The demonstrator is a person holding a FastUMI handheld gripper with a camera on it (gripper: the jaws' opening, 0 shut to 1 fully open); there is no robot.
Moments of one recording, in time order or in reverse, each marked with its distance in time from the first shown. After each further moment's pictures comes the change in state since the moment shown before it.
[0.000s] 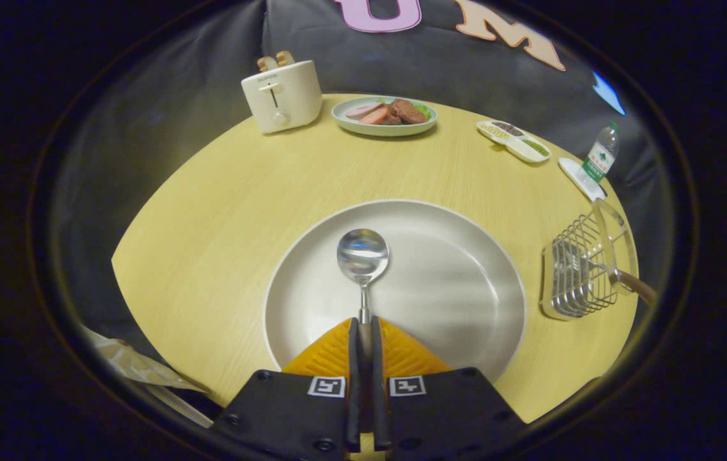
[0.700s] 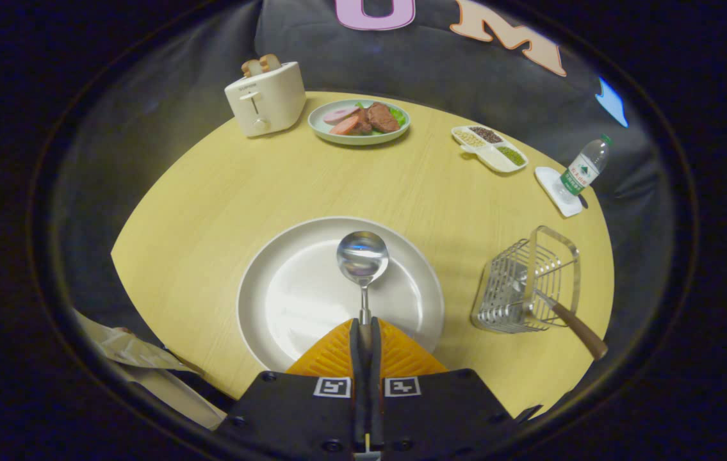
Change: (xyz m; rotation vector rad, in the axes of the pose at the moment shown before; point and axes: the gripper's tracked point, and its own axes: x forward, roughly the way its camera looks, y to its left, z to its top) arm -0.050 -0.064 0.032 -0.037 0.066 -0.056
